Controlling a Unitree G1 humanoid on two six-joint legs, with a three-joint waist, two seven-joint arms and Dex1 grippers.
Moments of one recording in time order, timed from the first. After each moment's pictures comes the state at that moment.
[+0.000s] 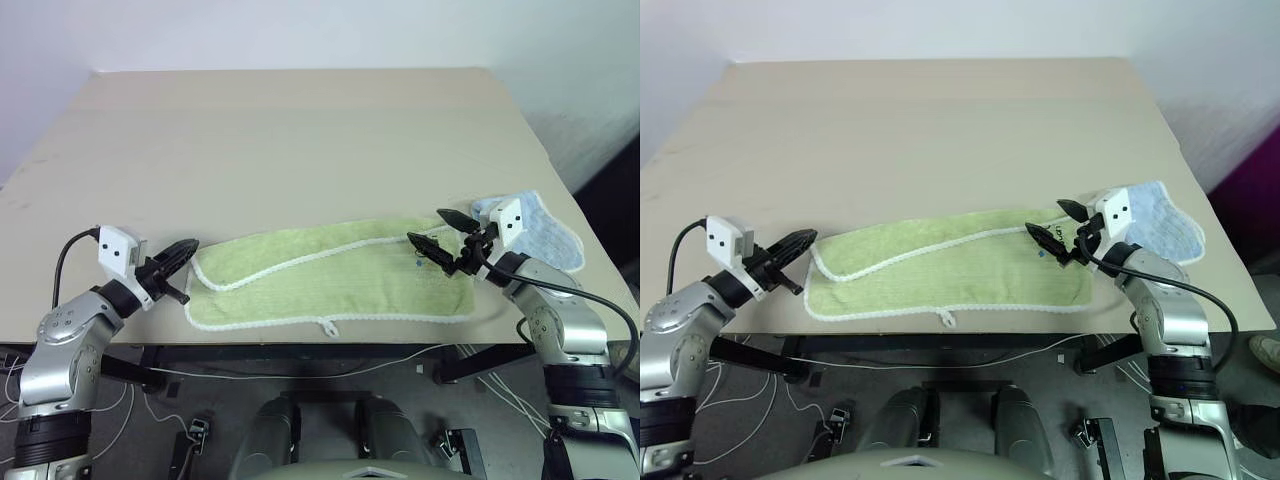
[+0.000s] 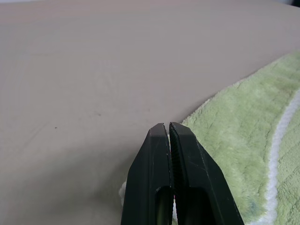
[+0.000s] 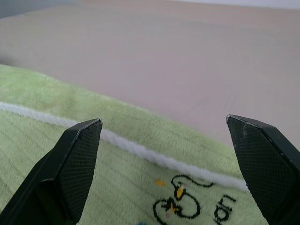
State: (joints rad) left arm -0.05 0.60 0.32 -0.07 -0.49 0.28 -0.74; right arm -0.27 -0.53 -0.17 0.04 0.42 0.29 0.78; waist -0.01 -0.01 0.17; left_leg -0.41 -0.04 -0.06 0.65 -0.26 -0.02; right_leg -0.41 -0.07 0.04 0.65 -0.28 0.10
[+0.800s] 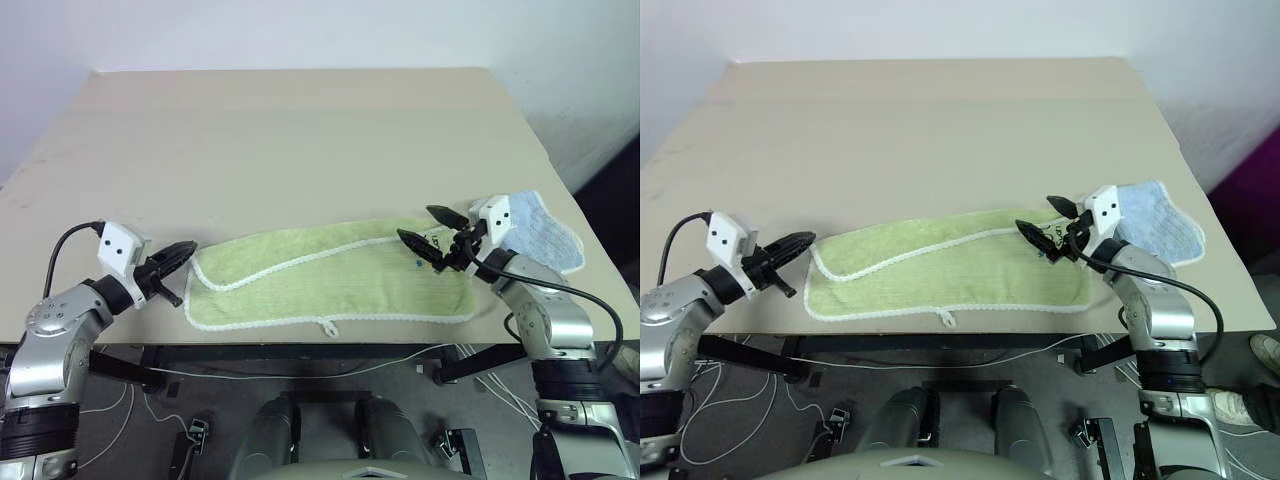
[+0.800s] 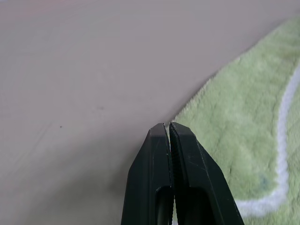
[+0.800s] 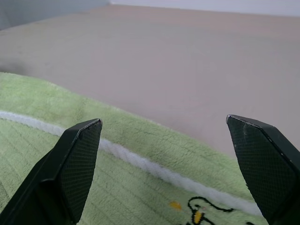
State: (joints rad) left arm -0.07 0.69 0.29 -0.02 -0.40 0.23 -0.83; right arm -0.32 -0.48 -0.14 0.07 0.40 0.27 0.78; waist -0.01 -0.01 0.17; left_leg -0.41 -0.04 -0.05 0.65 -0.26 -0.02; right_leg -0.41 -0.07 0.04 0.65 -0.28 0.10
